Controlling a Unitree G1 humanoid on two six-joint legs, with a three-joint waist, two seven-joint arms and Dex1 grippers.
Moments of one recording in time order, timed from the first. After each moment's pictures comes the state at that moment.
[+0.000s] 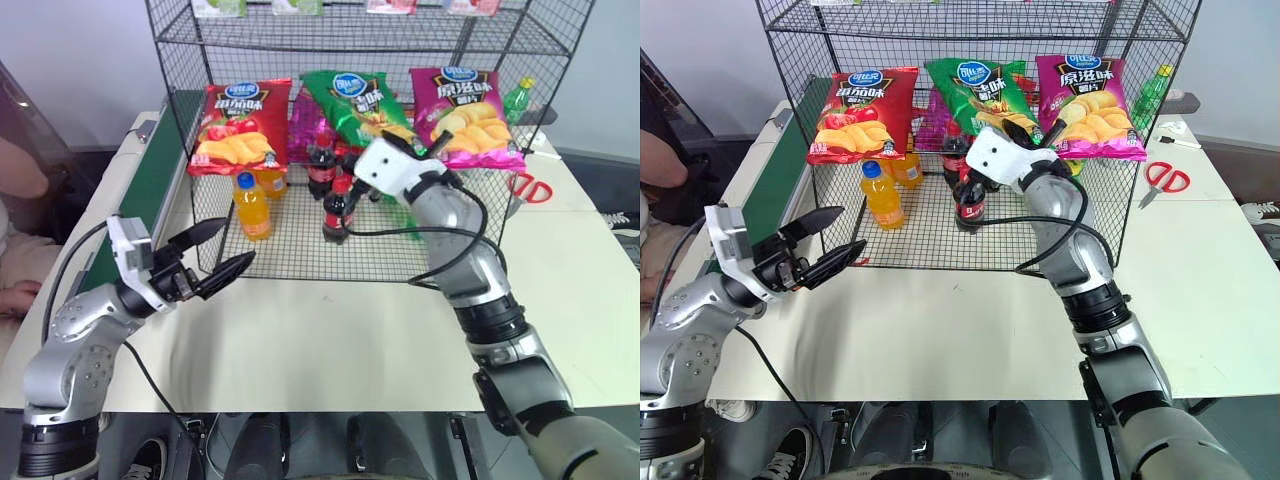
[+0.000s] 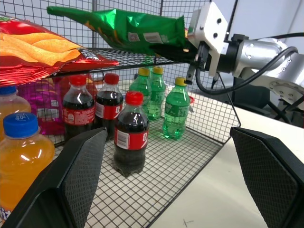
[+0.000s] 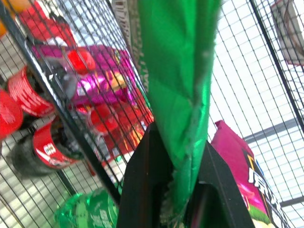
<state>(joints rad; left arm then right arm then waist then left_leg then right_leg) -0.07 0.56 0.29 -0.33 -0.76 0.36 -0.89 -0.75 -0.32 0.21 0.01 -0.61 0.33 0.32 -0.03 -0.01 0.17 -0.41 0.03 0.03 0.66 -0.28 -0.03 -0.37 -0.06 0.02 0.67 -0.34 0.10</state>
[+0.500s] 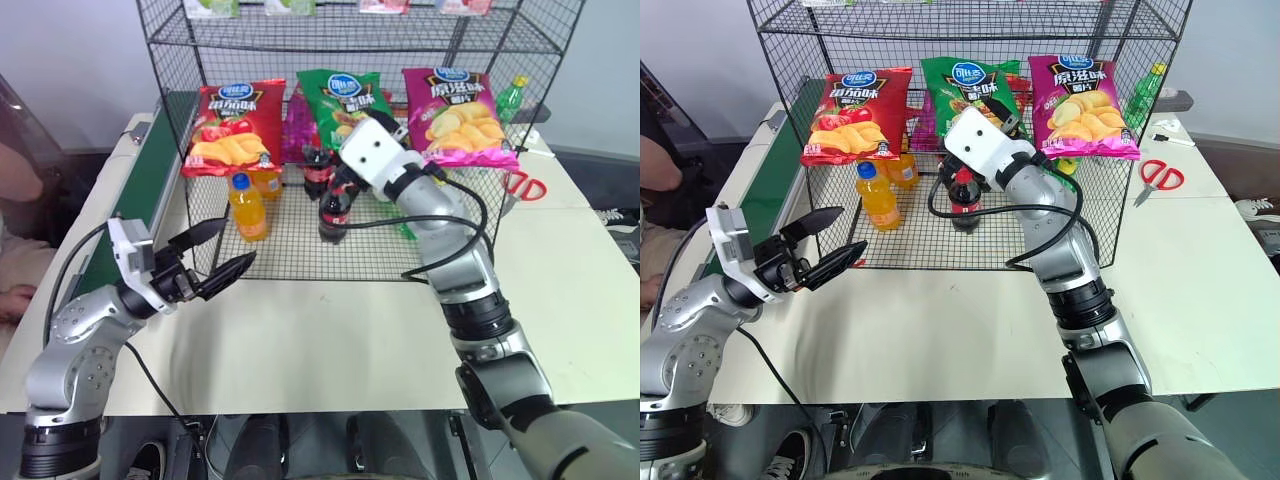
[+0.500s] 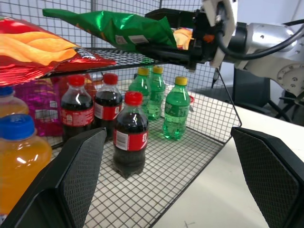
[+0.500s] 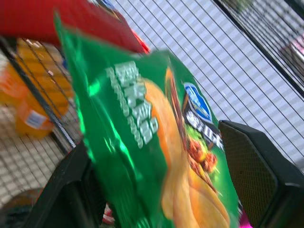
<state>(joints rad) -0.06 0.56 0.29 -0.33 -0.75 0.34 -0.88 -0.74 -0.24 0.18 -0.09 -0.36 0.35 0.44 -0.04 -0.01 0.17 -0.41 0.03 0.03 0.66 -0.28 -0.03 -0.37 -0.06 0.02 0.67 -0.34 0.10</state>
